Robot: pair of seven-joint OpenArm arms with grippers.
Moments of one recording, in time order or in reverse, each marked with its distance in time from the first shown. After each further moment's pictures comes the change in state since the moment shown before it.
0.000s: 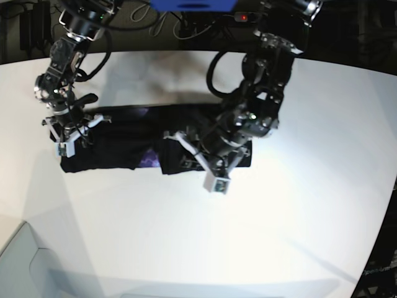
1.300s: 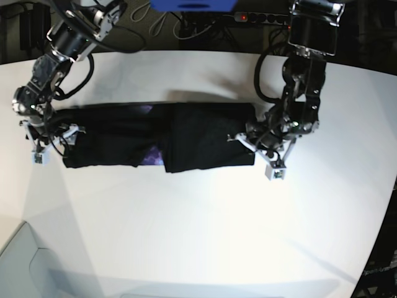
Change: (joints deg) left arm -0.6 -7.3 -10.8 -14.3 0.1 -0.2 -0.7; right arm 8.7 2.7 9.4 -1.0 -2.0 0.2 -13.5
